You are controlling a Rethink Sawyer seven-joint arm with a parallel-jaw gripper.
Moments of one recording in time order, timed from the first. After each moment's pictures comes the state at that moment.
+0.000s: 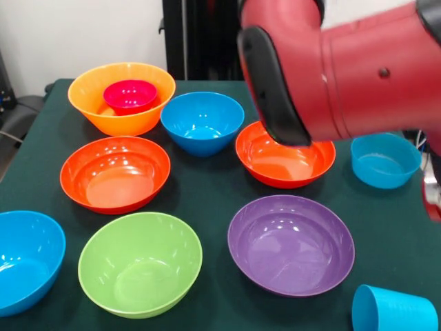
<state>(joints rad) -0.02 0.29 -0.65 0.10 1.14 1.40 1.88</state>
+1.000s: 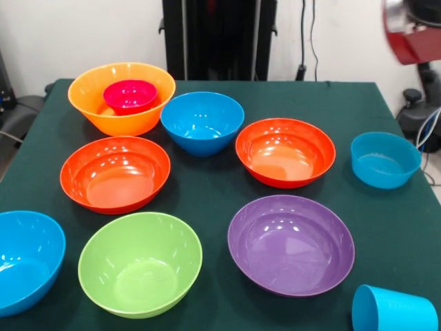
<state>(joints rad) -0.19 0.18 -0.97 0.02 1.45 1.74 1.84</state>
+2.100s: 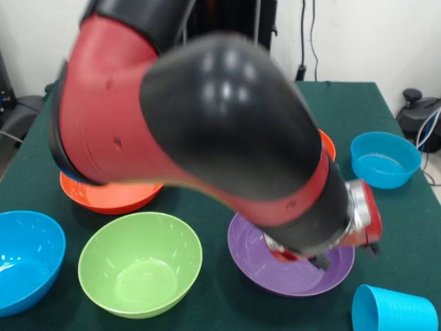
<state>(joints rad) -0.29 0.45 -1.10 0.00 1.59 1.51 1.40</state>
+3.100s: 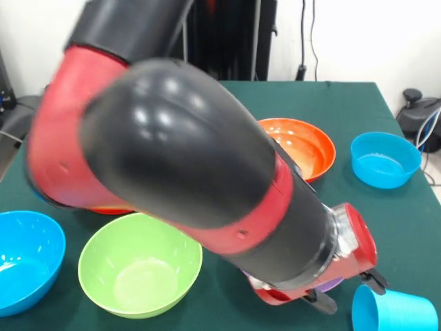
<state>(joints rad) -0.39 0.48 -1.42 -0.05 2.03 1.45 1.23</state>
